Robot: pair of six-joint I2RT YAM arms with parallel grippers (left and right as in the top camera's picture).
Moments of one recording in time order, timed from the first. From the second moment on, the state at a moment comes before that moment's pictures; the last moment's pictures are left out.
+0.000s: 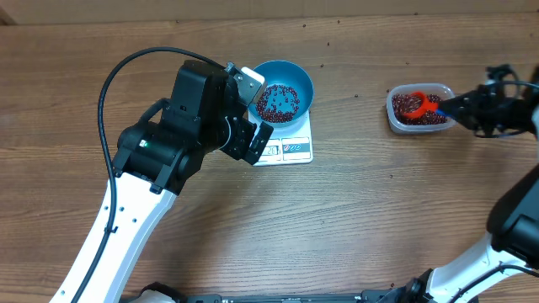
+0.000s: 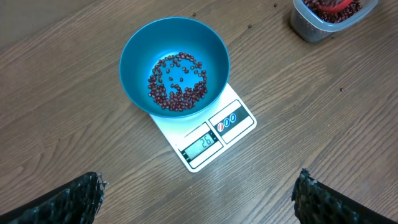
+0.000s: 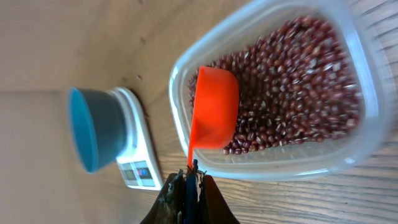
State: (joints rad) left arm -0.44 1.36 1.48 -0.97 0.11 0.10; right arm -0.56 1.96 1.58 -1.06 -0.85 -0.06
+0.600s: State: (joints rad) left arm -0.44 1.36 1.48 -0.97 0.11 0.10; right arm -0.65 1.96 1.58 -1.13 -1.08 -0.15
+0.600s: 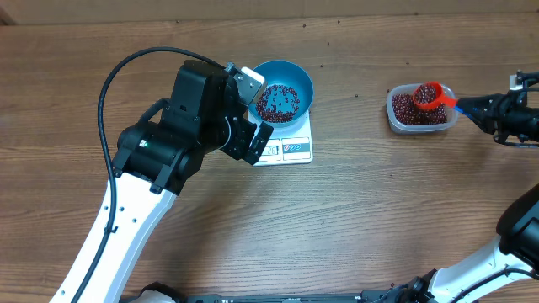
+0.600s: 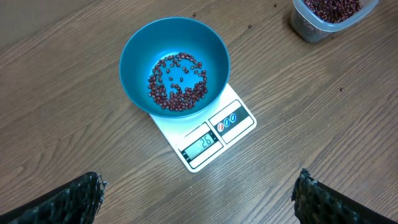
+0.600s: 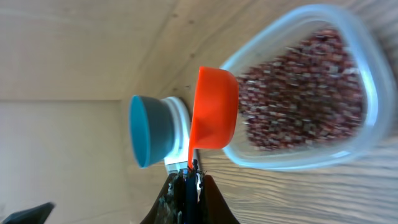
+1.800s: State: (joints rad) left arm -0.44 1.36 1.48 -0.97 0.11 0.10; right arm -0.11 1.96 1.73 -1.15 -1.16 -0.15
